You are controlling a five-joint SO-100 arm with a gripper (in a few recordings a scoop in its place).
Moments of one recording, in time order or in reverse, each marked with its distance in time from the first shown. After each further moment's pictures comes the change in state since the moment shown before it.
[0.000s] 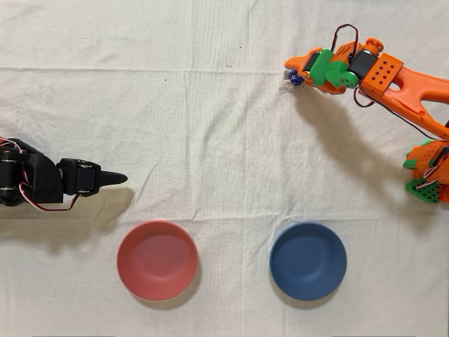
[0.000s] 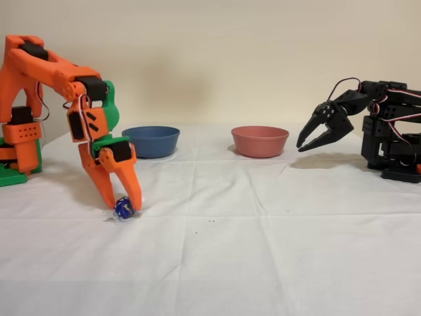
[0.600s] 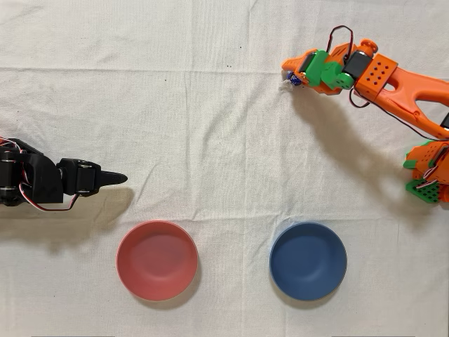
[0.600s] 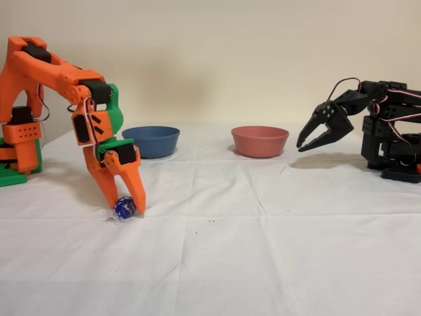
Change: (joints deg) arm -1.3 -1.9 -1.4 -0.9 0.5
